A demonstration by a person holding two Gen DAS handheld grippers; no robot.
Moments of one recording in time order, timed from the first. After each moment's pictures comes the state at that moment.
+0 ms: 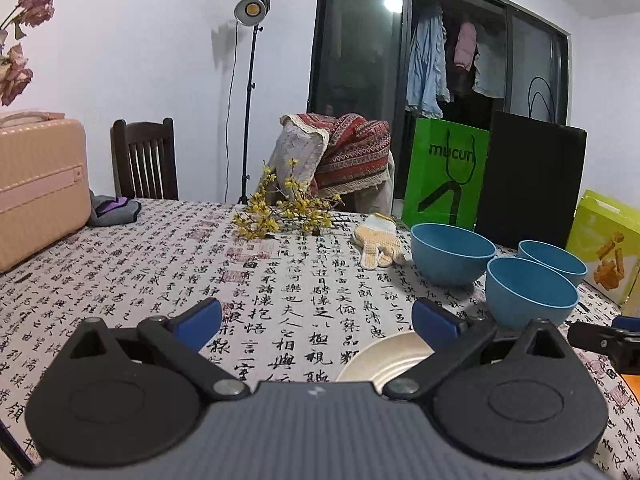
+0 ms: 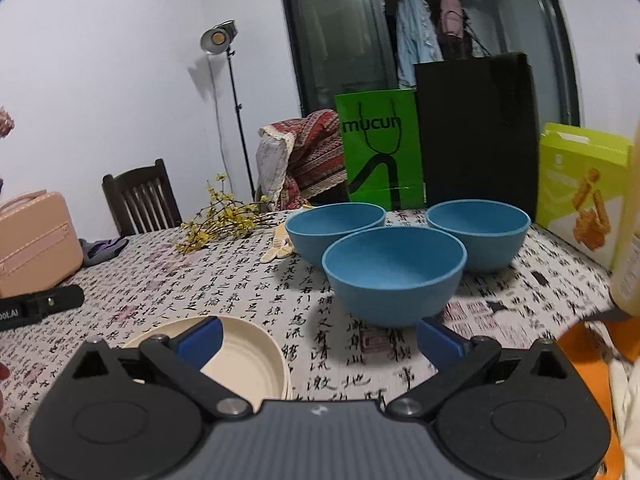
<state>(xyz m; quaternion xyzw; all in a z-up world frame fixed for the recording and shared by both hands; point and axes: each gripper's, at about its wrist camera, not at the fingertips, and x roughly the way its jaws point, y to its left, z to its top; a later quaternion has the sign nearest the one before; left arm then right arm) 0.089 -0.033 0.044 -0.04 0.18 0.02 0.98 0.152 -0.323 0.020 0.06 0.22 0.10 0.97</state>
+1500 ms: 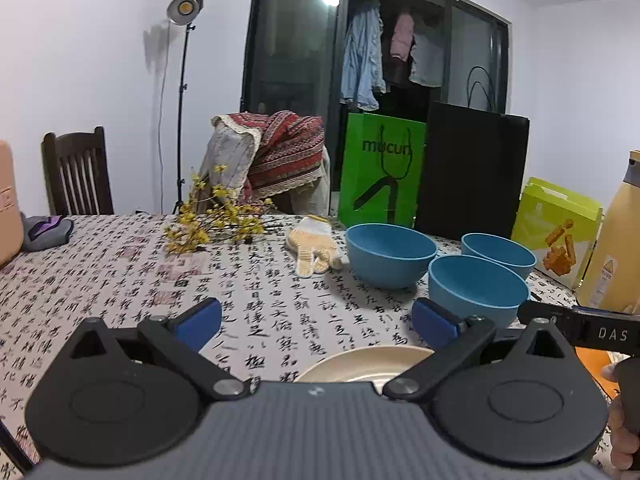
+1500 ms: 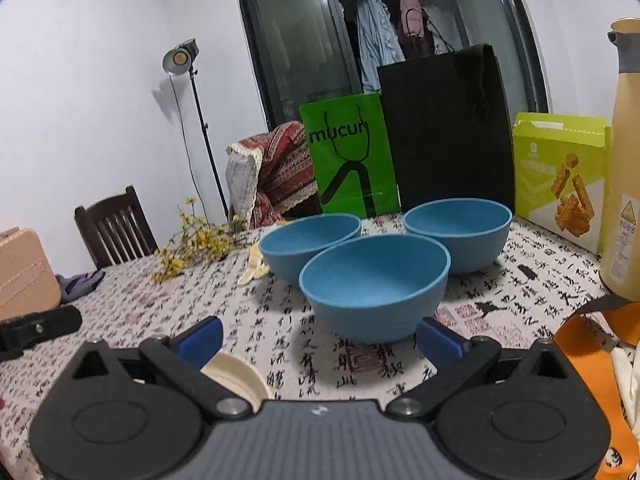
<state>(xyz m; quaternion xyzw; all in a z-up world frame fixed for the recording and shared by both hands) 0.120 -0.054 0.057 -0.02 0.19 -0.09 0.98 0.166 -0.332 0.019 0.12 0.20 0.05 0.97</state>
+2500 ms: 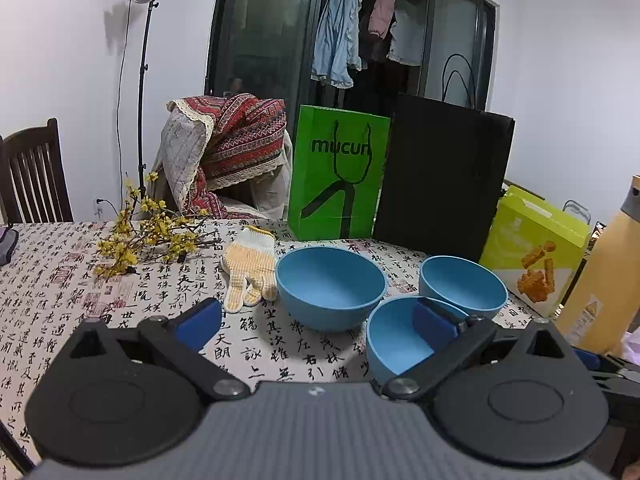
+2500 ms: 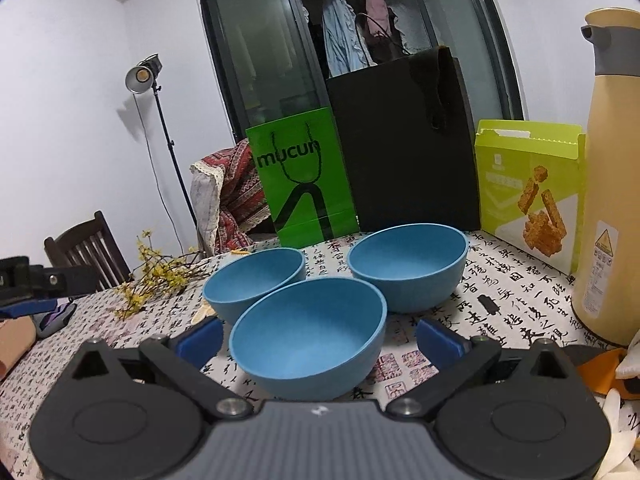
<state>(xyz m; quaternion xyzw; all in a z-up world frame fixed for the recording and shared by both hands) 0.207 -0.135 0.104 -0.03 0.23 -0.12 0.96 0.210 -0.390 0.038 0.14 0.21 0.01 0.97</state>
